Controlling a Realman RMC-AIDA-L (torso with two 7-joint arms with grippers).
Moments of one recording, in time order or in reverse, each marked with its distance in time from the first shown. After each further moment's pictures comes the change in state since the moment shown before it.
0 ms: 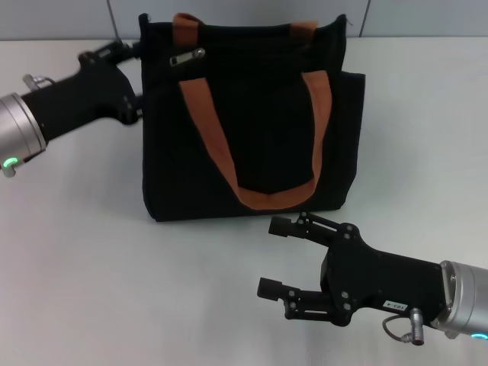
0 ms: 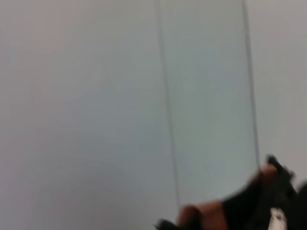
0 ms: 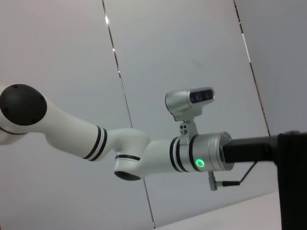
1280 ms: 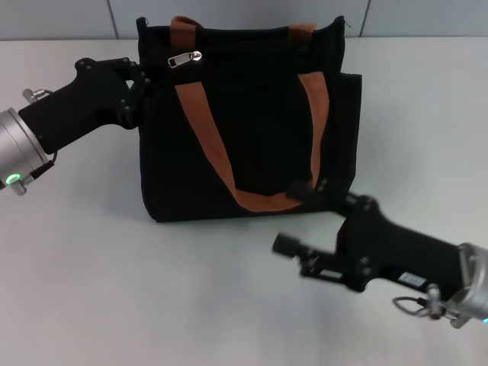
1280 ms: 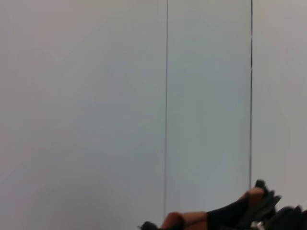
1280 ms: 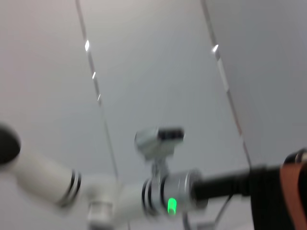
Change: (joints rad) left arm 0.027 0.000 0.012 -0.098 -0.118 0.066 0.015; right arm -0.010 -0.001 0.121 0.015 0.000 -0.059 0.052
